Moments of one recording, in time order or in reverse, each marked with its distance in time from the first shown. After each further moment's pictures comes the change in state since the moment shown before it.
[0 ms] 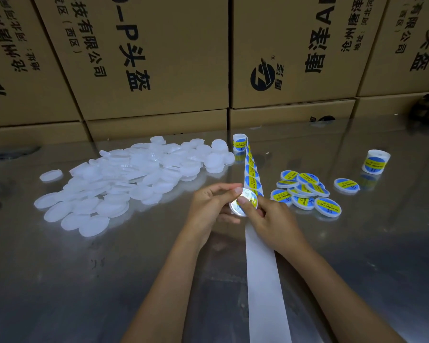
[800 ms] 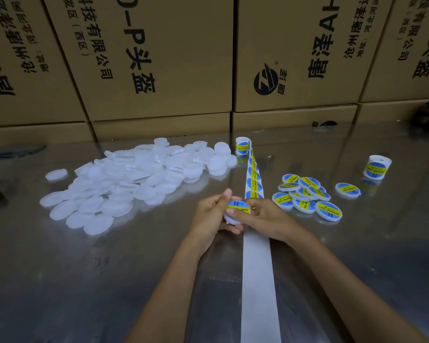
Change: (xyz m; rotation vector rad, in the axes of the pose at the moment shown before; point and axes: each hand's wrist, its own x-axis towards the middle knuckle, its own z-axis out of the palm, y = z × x) left_hand 0.003 -0.021 -0.004 0.045 0.021 -0.044; right_hand 0.024 0.001 0.000 0.325 -0.408 0.139
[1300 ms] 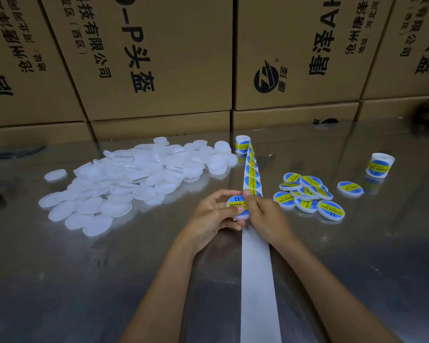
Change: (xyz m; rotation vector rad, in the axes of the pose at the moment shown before) left_hand 0.003 0.003 -0.011 -0.055 -0.178 0.005; right_hand 0.006 0.003 0.019 -0.137 0.369 -0.003
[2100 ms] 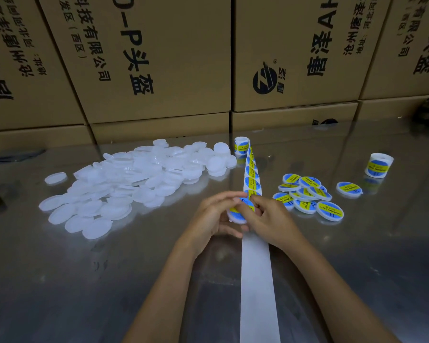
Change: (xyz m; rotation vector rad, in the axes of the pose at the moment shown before) left_hand -0.012 0.017 0.010 0.060 -0.038 -0.038; right_hand -0.009 -0.001 -0.015 0.009 -0.019 -0.155
